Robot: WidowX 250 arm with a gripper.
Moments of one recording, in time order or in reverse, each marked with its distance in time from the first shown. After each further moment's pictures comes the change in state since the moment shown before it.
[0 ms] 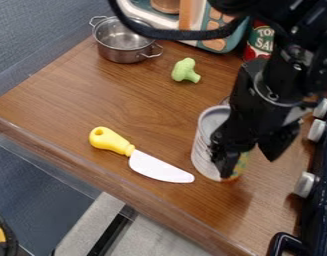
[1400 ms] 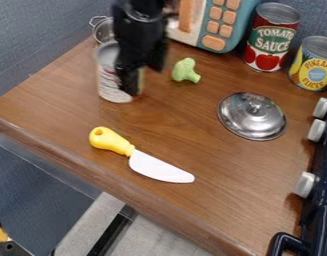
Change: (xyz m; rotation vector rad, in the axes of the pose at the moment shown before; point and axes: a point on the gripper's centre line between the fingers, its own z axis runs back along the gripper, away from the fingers) arm 0.177 0.060 -0.024 0.003 -0.103 0.582
